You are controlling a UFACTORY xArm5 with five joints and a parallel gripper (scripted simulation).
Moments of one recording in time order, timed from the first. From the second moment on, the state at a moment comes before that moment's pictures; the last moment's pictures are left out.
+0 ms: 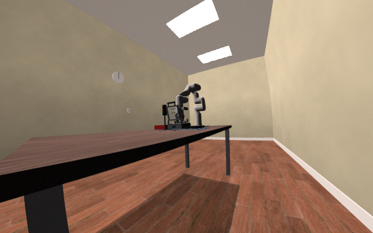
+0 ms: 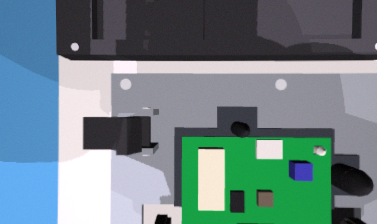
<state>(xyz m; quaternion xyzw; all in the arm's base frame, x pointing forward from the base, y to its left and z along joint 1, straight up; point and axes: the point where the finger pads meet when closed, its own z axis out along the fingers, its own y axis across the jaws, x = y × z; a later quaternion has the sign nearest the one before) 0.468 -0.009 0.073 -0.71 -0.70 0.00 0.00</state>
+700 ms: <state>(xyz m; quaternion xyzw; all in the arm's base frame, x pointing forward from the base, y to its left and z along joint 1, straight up) 0.468 -0.009 0.093 -0.71 -0.70 0.00 0.00</state>
